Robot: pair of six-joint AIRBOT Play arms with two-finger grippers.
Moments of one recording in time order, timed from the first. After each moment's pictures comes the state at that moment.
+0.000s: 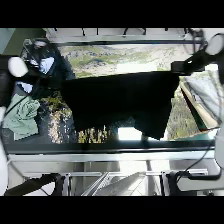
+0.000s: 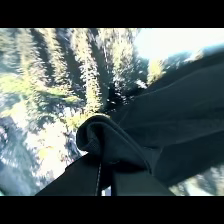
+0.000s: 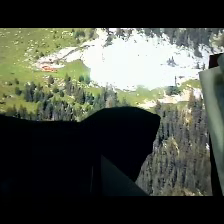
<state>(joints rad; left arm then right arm) -0.16 -1.27 1.60 1.60 -1.37 -1.50 0.00 -1.47 1.88 -1.53 1.47 1.53</state>
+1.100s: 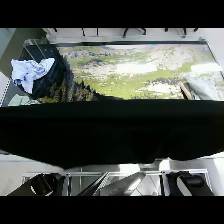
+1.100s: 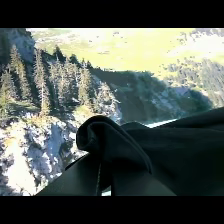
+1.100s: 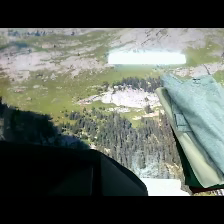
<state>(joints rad) -0.88 -0.69 1.88 2.02 -1.84 -1.90 0.00 -0.66 2.00 -1.53 1.84 1.61</state>
